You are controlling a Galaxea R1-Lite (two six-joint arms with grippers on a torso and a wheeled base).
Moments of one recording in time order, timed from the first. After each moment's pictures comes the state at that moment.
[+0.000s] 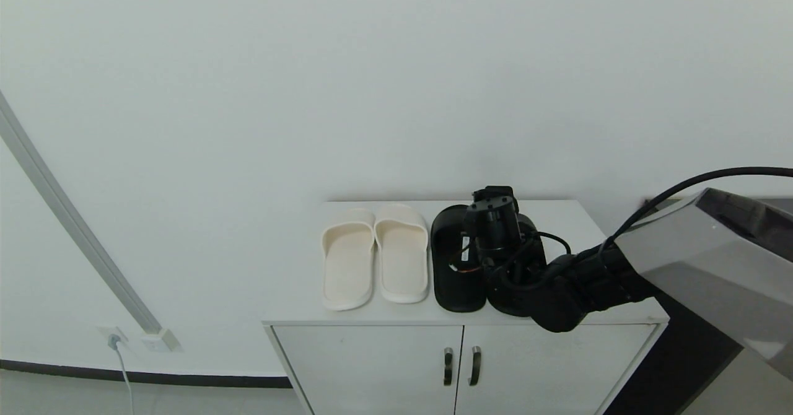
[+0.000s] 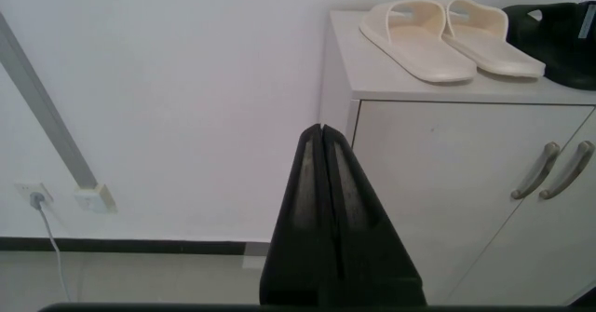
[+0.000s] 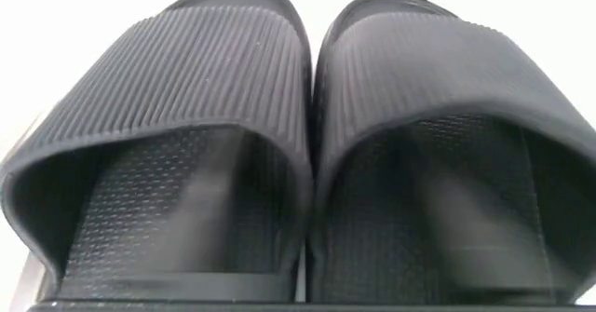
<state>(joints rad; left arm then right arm) 0.00 0.00 0.00 0.00 0.04 -0.02 0.69 2.22 -1.31 -0.56 -0.70 0.29</state>
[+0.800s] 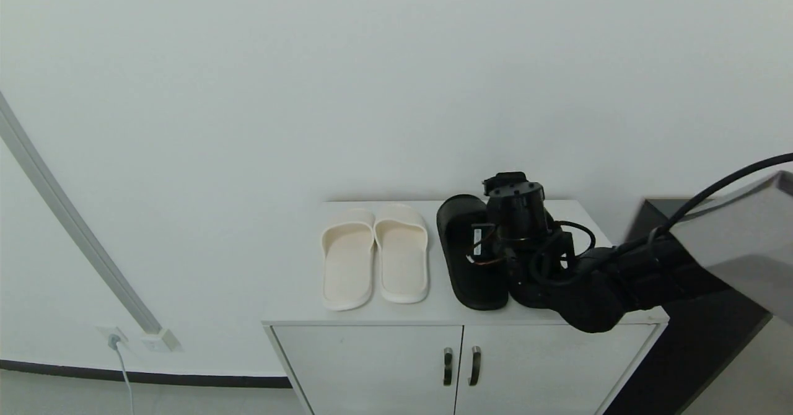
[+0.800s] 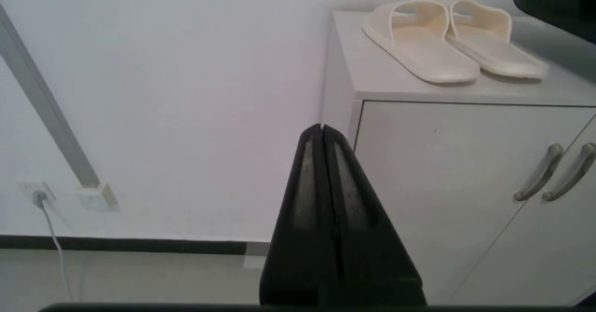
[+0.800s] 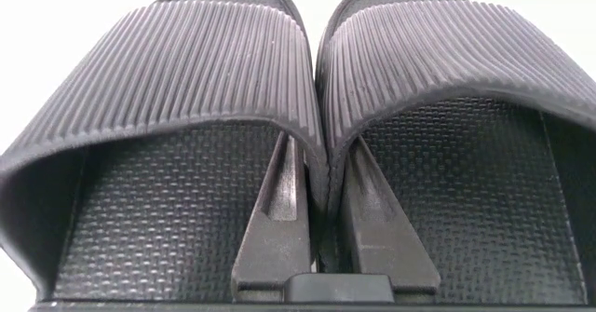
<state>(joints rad) 0.00 0.00 0.00 0.00 0.04 -0.02 0.69 2.08 -1.19 -0.59 -0.64 0.19</state>
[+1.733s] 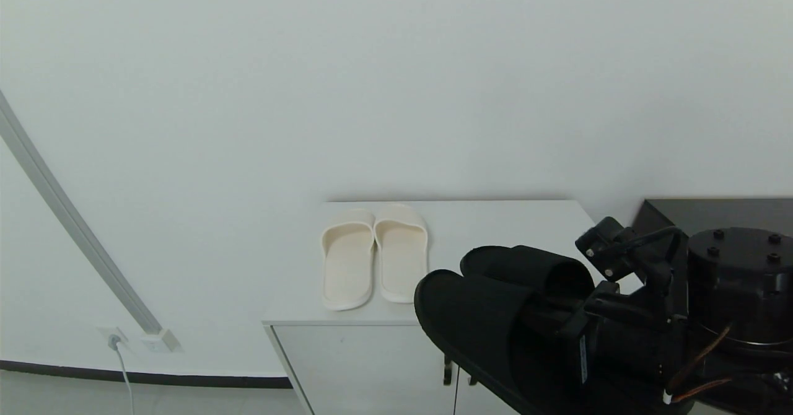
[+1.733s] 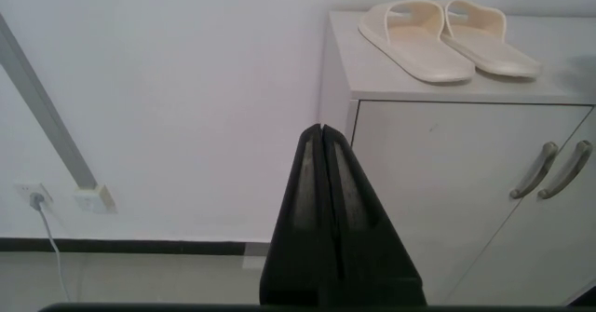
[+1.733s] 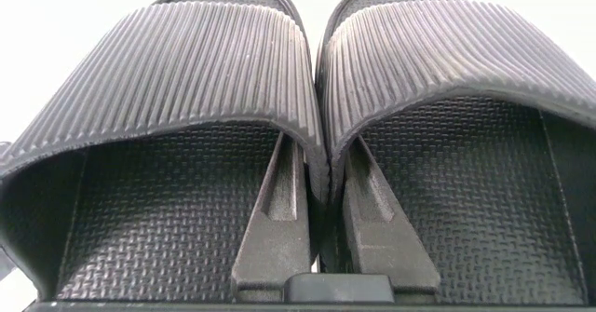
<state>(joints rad) 0.00 0.00 0.00 0.00 0.04 -0.02 0.77 1.50 -0.54 -0.66 0.02 0.11</state>
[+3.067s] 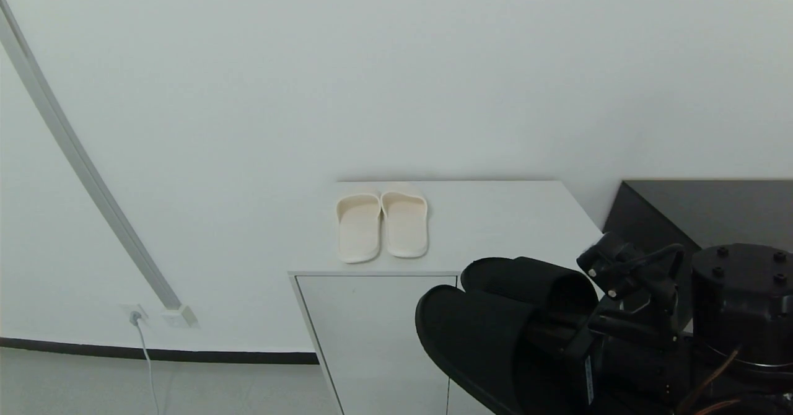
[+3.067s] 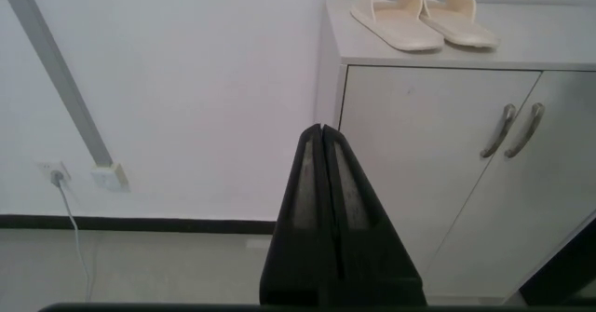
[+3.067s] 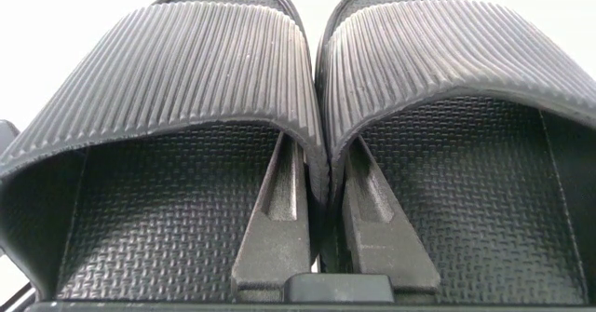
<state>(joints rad) 0.00 0.00 0.00 0.00 0.04 -0.02 0.79 1.49 -0.50 -0.66 0.02 0.10</state>
